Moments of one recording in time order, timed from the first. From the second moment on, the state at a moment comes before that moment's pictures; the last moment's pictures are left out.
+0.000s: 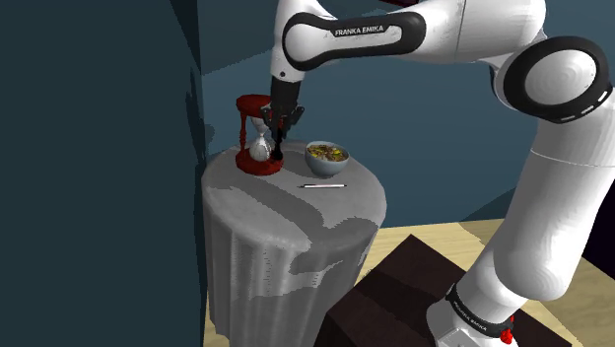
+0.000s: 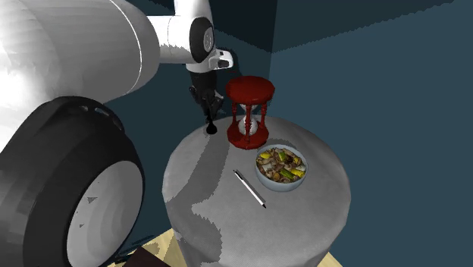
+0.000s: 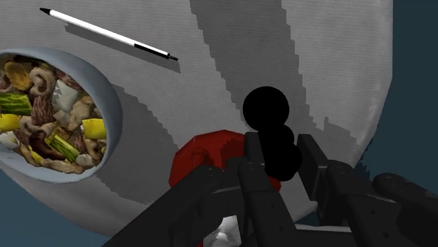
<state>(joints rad) 0.06 0.23 0.26 -1.60 -0.10 1.87 0.49</state>
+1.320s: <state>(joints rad) -0.12 0.16 0.15 -1.56 -0.05 1.78 0.19</state>
